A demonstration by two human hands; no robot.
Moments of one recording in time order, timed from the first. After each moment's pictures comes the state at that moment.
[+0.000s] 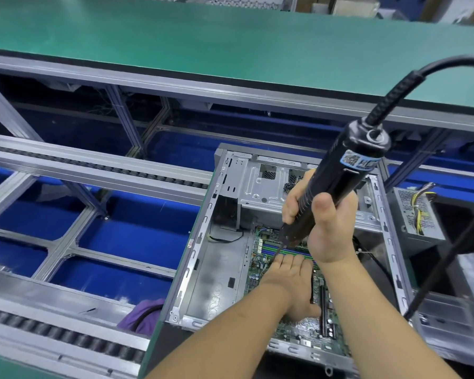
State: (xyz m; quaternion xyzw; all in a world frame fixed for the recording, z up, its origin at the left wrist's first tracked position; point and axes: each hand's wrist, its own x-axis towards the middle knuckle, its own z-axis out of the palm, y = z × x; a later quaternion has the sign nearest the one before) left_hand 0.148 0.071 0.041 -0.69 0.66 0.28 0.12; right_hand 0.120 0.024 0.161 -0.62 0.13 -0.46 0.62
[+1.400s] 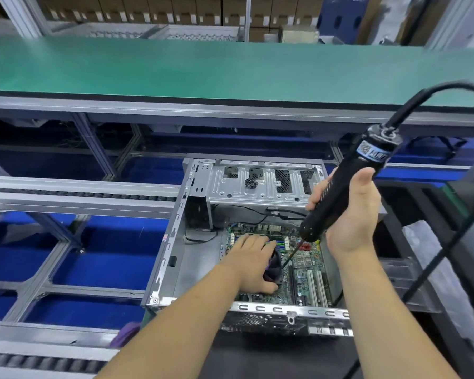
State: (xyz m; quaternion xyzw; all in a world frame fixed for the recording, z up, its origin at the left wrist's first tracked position) left_hand 0.168 0.088 0.031 -0.68 0.72 0.16 0.01; right_hand 0.022 0.026 0.174 -0.52 0.23 -0.59 0.58
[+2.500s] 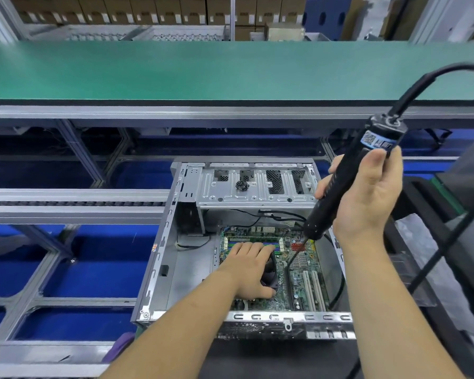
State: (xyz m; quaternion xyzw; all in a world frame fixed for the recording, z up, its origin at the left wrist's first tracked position) left_hand 0.168 0.082 0.023 -0.66 0.73 0.17 0.02; right_hand 0.024 0.015 0.200 -0.52 0.23 -0.67 0.47
